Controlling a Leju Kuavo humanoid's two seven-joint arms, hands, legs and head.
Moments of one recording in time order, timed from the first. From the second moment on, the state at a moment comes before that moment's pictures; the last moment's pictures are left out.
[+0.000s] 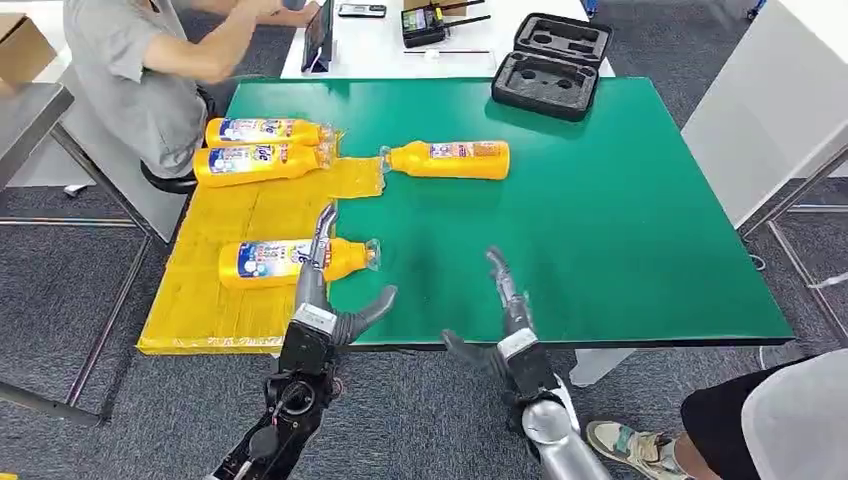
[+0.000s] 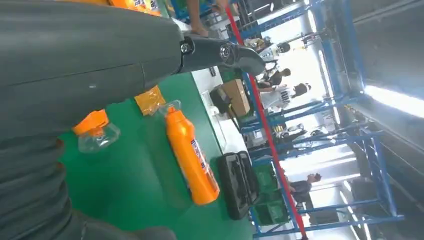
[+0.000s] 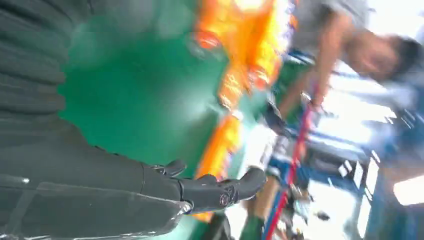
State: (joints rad) left arm -0.29 -0.21 -0.46 -1.08 -0.22 0.36 -0.70; right arm -0.11 0.03 0.40 -1.21 0.12 -0.26 -0.70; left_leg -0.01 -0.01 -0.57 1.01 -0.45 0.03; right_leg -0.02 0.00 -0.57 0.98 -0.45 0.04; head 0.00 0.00
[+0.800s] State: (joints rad) left arm -0.24 -0.21 -0.47 -1.06 -0.14 0.36 -0.70; right arm 0.07 0.09 0.46 -1.69 0.06 -0.64 -0.70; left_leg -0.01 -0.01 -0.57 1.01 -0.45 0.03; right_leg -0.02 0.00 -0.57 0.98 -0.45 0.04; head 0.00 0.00
